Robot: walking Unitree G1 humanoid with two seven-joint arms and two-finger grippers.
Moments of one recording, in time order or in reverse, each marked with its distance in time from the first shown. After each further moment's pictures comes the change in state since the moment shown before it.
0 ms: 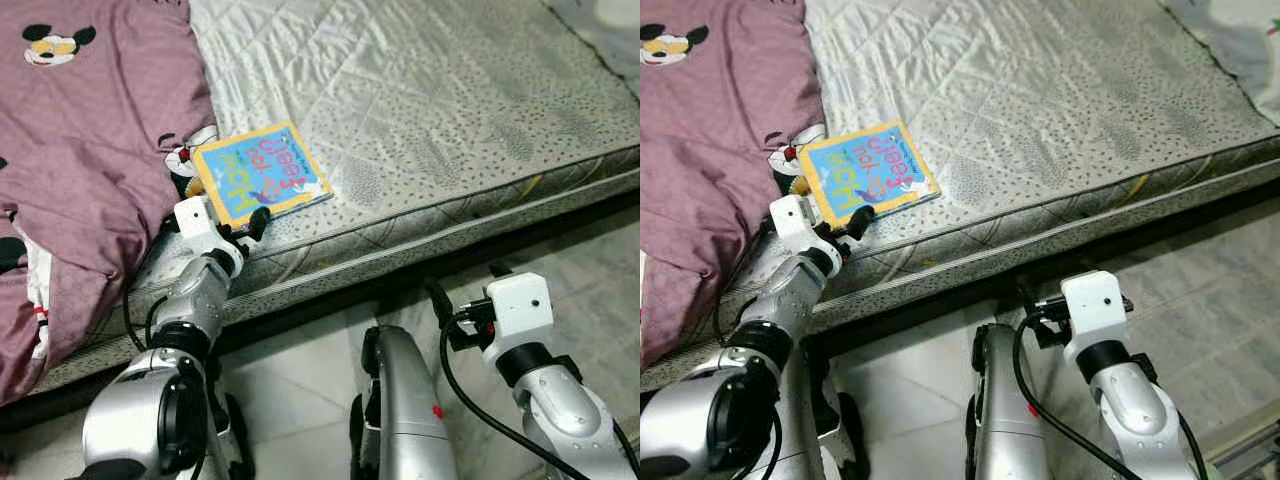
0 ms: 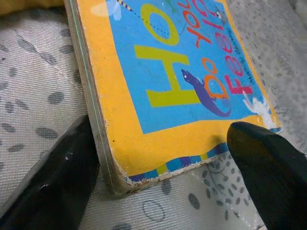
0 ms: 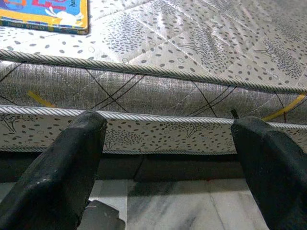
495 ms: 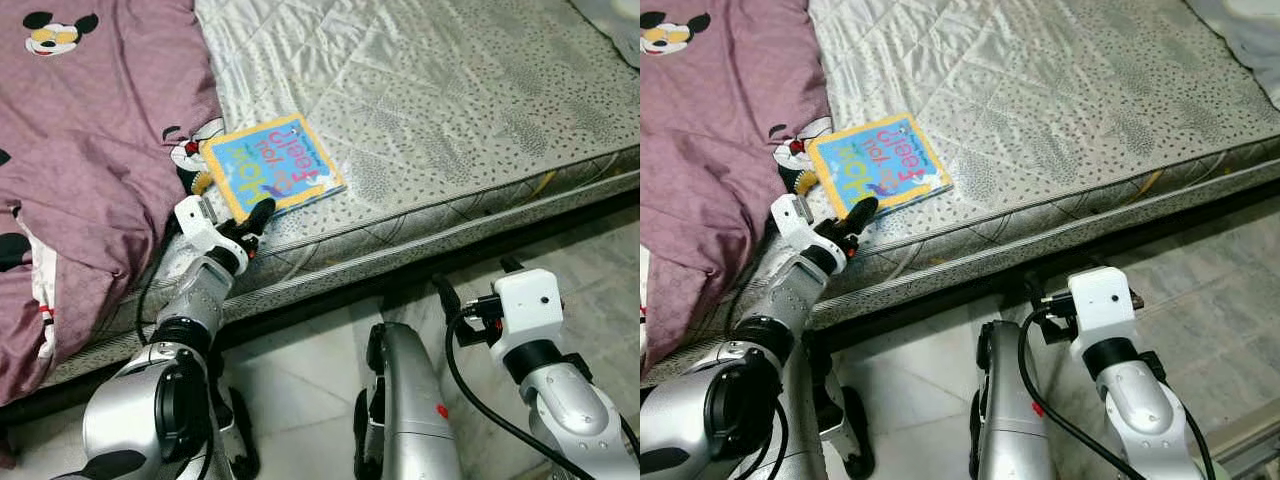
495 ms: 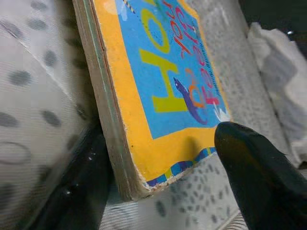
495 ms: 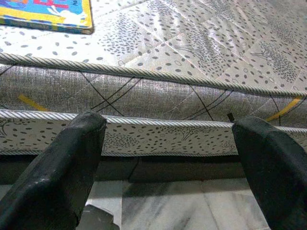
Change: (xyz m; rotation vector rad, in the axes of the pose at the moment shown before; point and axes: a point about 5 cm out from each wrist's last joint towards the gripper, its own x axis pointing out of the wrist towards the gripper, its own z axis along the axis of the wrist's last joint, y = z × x) left arm 0.001 -0.010 0.000 -0.214 -0.023 -0.164; right arm 0.001 -0.004 0.006 -0.023 -0.017 -0.036
